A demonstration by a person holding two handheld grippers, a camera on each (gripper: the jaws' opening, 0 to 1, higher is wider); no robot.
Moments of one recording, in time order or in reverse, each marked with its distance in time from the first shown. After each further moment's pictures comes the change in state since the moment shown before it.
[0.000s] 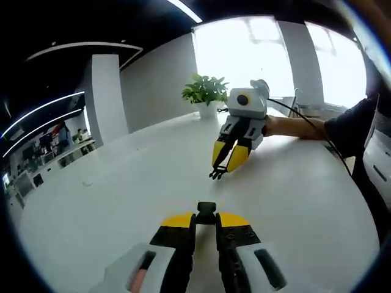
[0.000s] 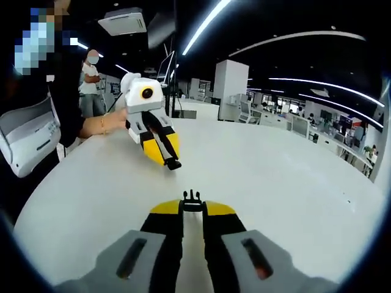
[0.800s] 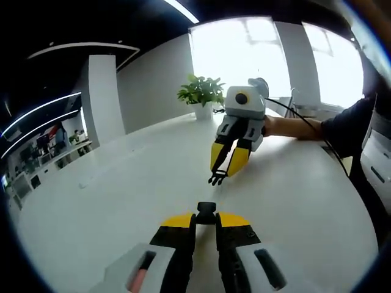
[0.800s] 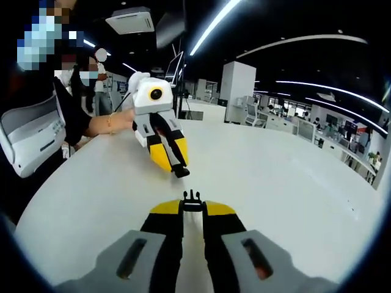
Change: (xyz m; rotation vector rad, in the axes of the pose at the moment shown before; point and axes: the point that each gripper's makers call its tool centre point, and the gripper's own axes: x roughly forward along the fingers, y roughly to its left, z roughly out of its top) left arm 0.002 -0.008 0.003 0.007 -0.005 -0.024; right arm 0.005 0.014 0.008 -0.032 -0.007 0.040
